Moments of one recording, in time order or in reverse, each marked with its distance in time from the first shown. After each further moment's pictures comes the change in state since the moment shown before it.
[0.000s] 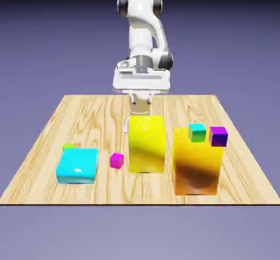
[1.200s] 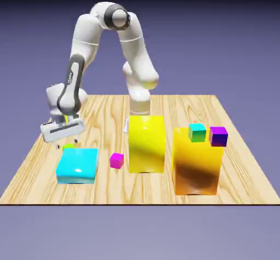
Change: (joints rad) arm -1.062 0.895 0.108 0.220 0.742 -0.176 0.790
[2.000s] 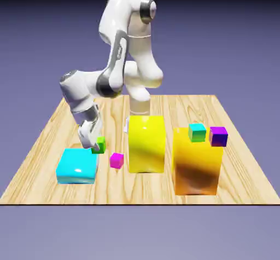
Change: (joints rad) arm 0.516 -0.366 0.222 0.258 -0.366 -0.652 0.077
